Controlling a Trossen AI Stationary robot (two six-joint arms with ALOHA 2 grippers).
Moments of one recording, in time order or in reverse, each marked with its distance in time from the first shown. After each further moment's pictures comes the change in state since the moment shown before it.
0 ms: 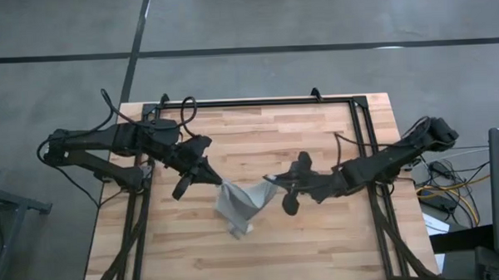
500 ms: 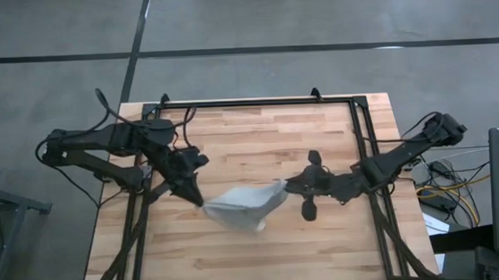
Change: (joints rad) left arm -0.001 -0.021 0.000 0.000 0.394 -0.086; right arm 0.089 -0.137 0.003 -0.051 -0.001 -0.185
